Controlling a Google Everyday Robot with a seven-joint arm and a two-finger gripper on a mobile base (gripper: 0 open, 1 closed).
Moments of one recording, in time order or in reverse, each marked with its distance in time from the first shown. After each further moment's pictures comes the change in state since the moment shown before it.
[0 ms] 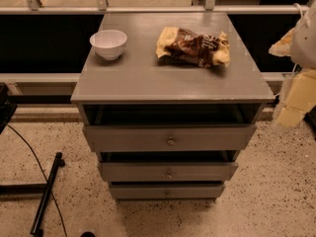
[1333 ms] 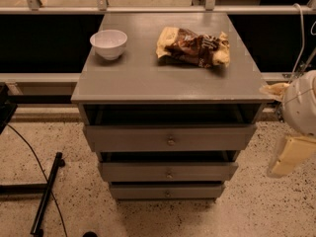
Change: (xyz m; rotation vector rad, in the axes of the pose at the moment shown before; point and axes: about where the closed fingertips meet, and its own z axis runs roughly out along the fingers) arm 0.027 0.043 0.069 0.084 -0.051 -0.143
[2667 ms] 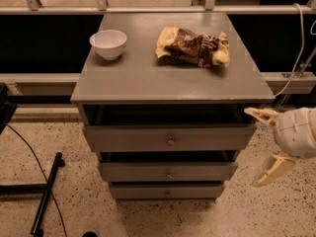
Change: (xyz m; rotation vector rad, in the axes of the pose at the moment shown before) arm 0.023 0.010 0.089 -0.019 -0.359 -0.027
